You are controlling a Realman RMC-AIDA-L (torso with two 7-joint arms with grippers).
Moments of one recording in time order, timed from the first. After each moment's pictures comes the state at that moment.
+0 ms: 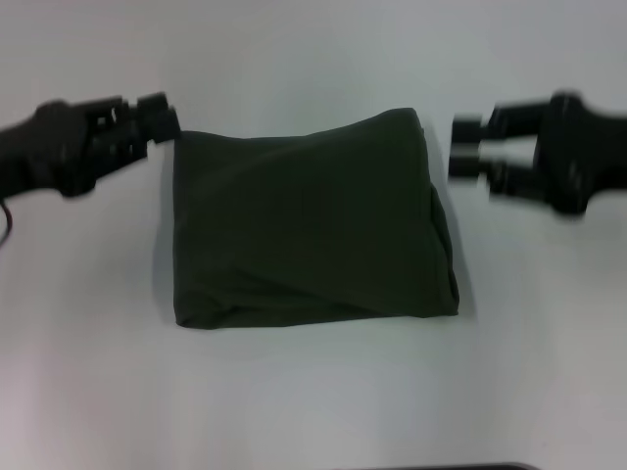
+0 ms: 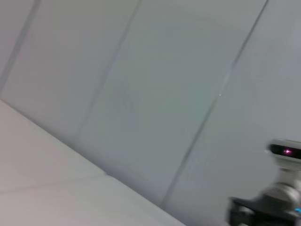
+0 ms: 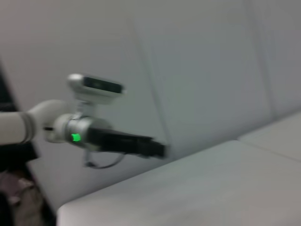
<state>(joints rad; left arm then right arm) -0.37 -2.14 -2.58 -0.90 -1.30 1.87 -1.66 0.38 2.09 -0.74 -0.95 -1.85 -1.88 1.51</state>
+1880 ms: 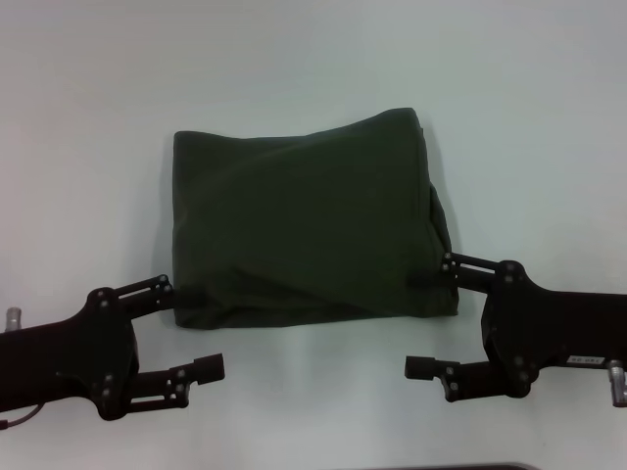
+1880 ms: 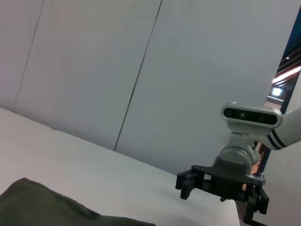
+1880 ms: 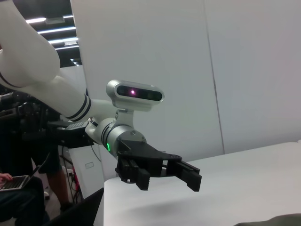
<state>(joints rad) -0.28 -2.08 -2.53 -0.53 -1.08 1.93 -1.07 0.30 2.09 -0.83 -0.47 -1.89 -1.84 0.90</state>
